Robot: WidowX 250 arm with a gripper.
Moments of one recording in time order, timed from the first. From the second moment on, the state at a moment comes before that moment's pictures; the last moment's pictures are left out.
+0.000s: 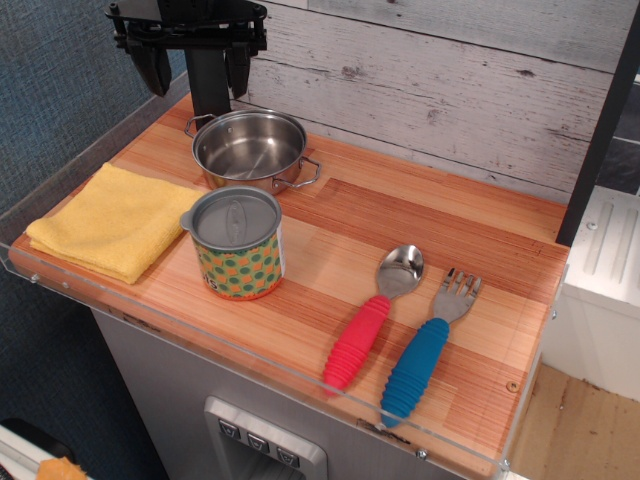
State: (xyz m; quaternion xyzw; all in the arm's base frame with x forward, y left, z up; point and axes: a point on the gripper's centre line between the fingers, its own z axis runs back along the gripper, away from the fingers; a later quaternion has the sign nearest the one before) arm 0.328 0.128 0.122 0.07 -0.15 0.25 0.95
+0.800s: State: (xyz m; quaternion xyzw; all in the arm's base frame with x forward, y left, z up) arm 0.285 0.122 0.105 -0.01 -0.07 0.02 1.00
